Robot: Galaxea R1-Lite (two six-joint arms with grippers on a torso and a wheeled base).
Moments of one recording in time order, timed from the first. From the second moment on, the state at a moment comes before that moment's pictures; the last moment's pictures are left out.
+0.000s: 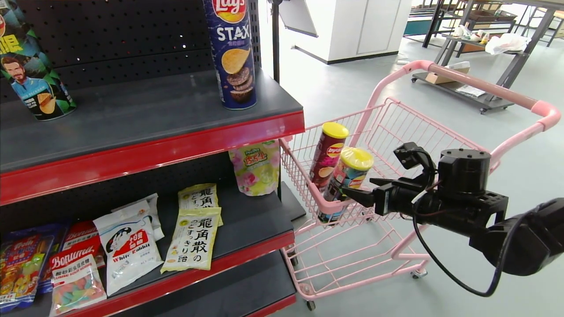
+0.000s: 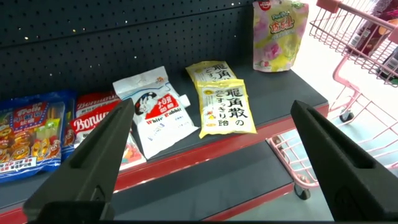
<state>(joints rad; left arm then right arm) 0.00 0.00 0.00 0.00 0.01 0.01 0.32 1.88 -0.64 -0.94 0.28 0.07</state>
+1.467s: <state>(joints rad) 0.00 0.00 0.00 0.00 0.01 0.01 0.32 1.91 -0.87 -0.89 0.21 0.05</state>
